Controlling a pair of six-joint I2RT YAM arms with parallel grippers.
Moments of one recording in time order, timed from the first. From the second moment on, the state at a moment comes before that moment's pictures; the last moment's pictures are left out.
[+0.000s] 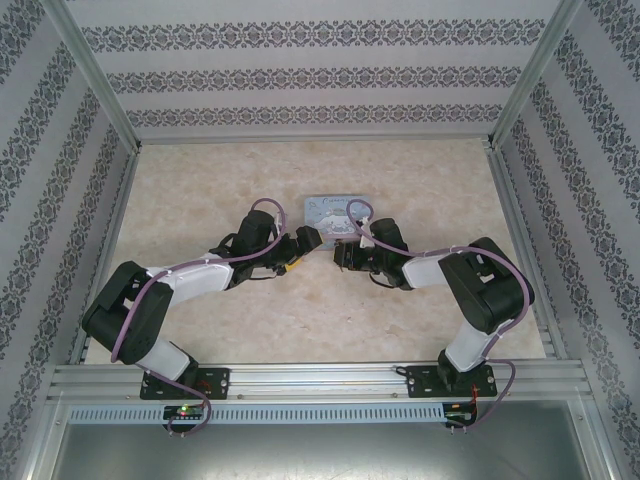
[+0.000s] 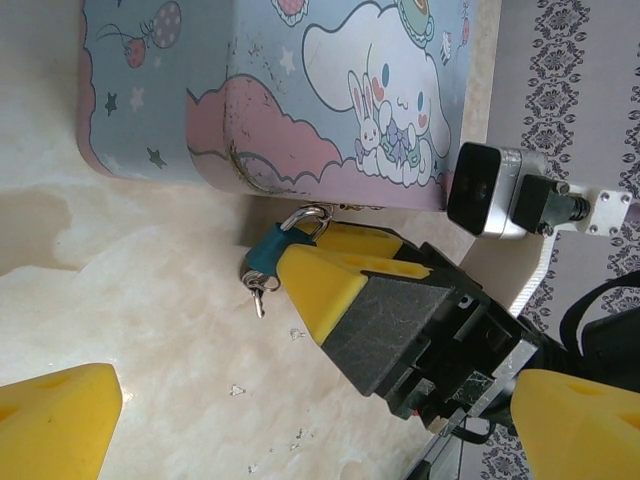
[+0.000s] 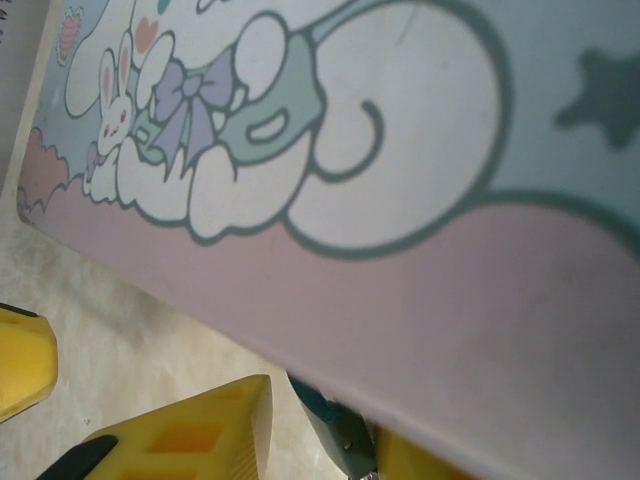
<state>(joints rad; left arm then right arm) -0.53 1.53 0.72 0.19 0.43 -1.08 0.47 1.72 0.60 0.43 -0.44 0.62</state>
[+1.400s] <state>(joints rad) -0.52 1.65 0.68 0.29 0.63 -0.90 0.39 1.68 0.58 0.42 -0.66 0.71</state>
